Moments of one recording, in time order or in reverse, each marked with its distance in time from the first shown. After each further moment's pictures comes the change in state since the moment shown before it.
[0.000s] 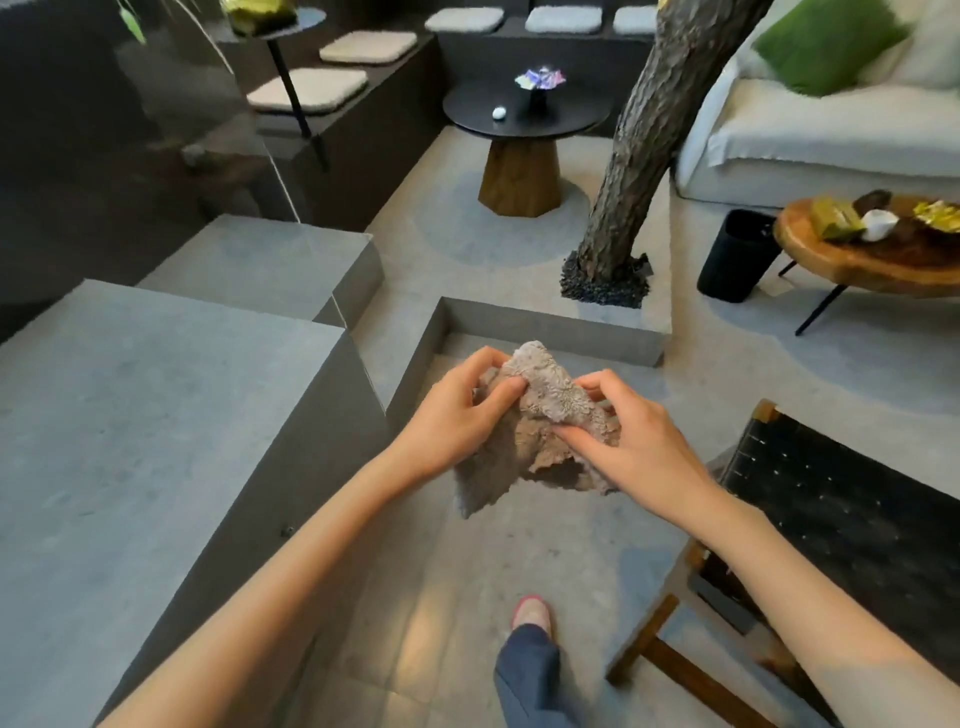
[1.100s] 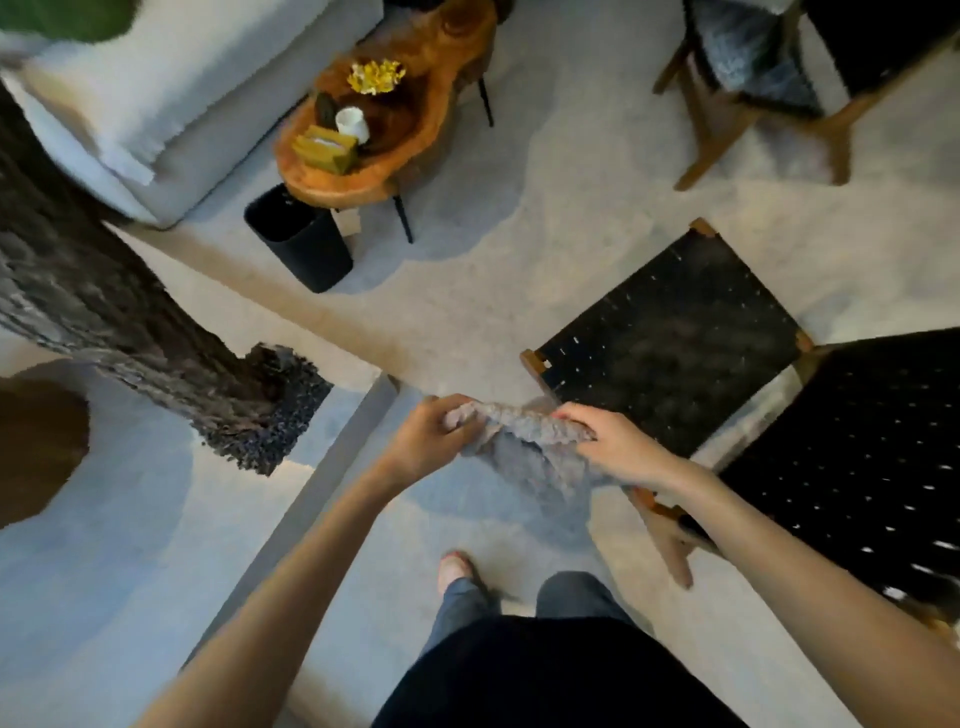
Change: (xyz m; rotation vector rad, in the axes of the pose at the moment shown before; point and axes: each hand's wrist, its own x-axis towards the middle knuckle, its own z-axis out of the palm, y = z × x) left_hand 0.556 0.036 0.264 0.132 -1.265 0.565; right_hand 0.192 0.277 -0.134 0.348 0.605 1.046
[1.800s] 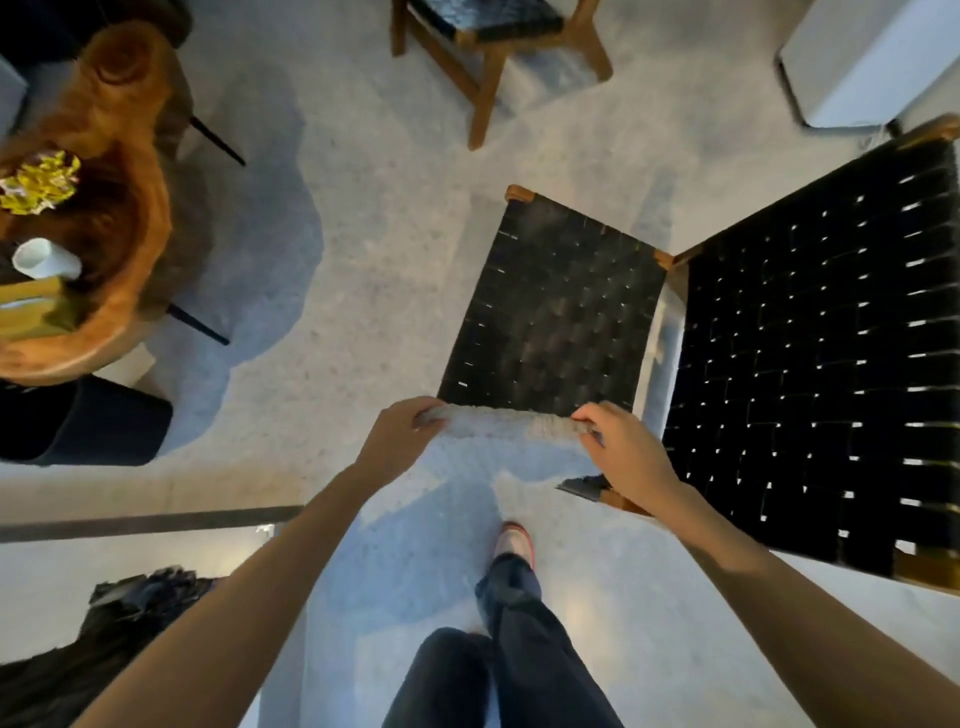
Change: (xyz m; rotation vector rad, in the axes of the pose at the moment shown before) left_hand 0.298 -0.014 0.074 0.307 -0.423 0.124; right_hand 0.065 0.133 -0.073 -0.199 0.641 0.522
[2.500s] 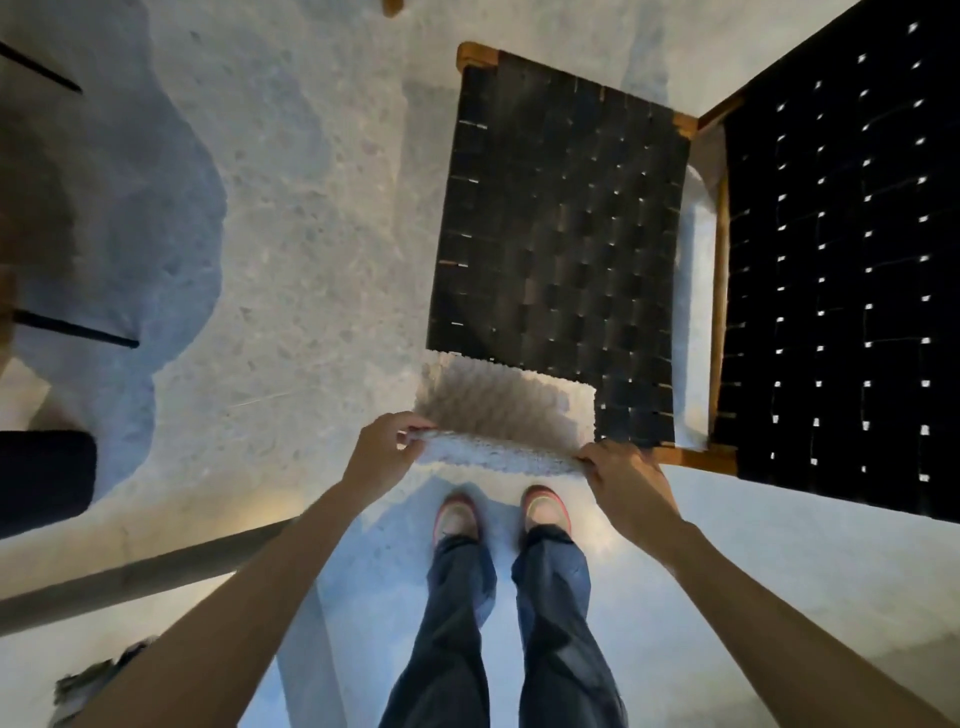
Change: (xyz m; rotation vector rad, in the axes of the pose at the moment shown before) left_hand 0.123 -0.162 0.073 -0.024 -0.225 -0.061; right_hand 0.042 0.028 0.180 -0.013 -0.197 0.313
